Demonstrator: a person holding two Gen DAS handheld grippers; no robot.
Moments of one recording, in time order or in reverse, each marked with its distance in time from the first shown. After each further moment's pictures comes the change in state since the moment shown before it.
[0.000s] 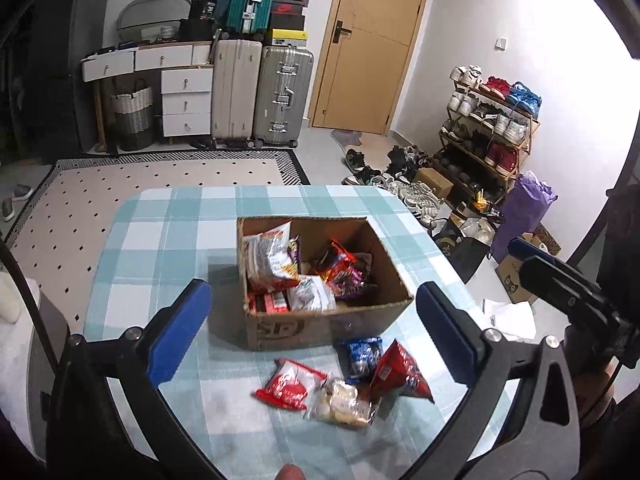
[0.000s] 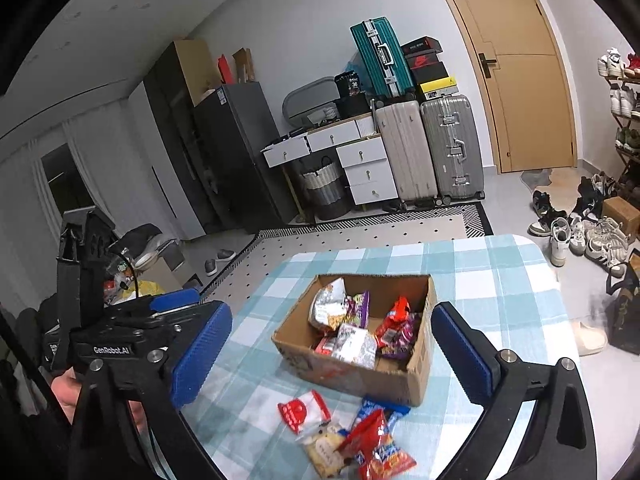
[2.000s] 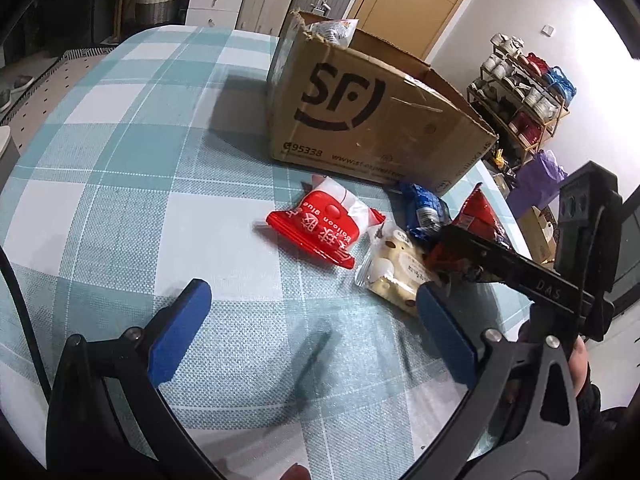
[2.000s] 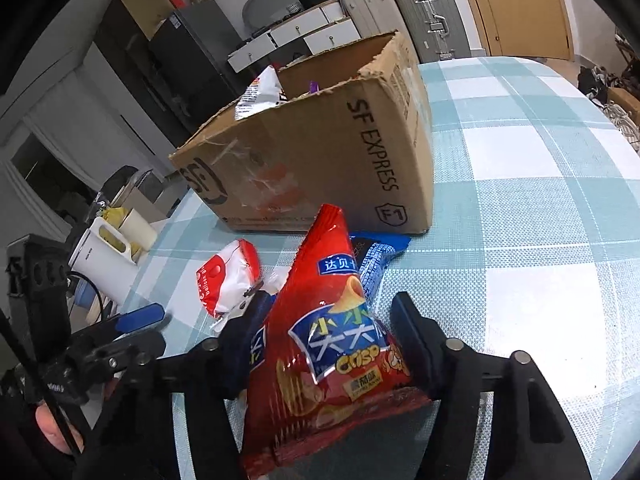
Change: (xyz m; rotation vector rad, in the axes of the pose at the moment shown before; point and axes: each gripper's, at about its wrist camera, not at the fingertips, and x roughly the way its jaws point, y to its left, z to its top) left arm 0.100 0.054 -0.178 -0.203 0.261 -0.028; right arm 0.135 -0.065 -0.167 0.145 0.362 -0.001
